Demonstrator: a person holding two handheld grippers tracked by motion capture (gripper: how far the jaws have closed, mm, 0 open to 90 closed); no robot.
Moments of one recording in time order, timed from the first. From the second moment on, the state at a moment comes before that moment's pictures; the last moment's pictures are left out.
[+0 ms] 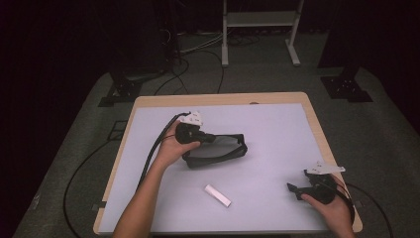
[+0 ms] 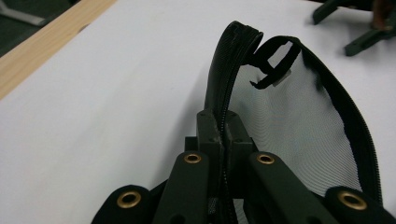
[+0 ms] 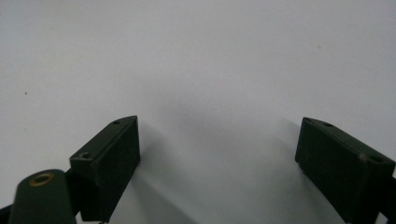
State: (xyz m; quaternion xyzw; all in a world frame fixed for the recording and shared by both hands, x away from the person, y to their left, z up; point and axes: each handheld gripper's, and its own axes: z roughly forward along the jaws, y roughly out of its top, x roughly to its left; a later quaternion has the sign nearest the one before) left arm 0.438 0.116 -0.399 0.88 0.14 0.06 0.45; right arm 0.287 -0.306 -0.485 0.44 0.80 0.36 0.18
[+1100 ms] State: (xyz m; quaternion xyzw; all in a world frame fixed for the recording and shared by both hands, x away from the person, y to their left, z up) left arm 0.422 0.079 -0.413 0.90 0.08 -0.01 0.43; right arm 0.287 -0.306 -0.485 0.44 0.80 0.36 0.18
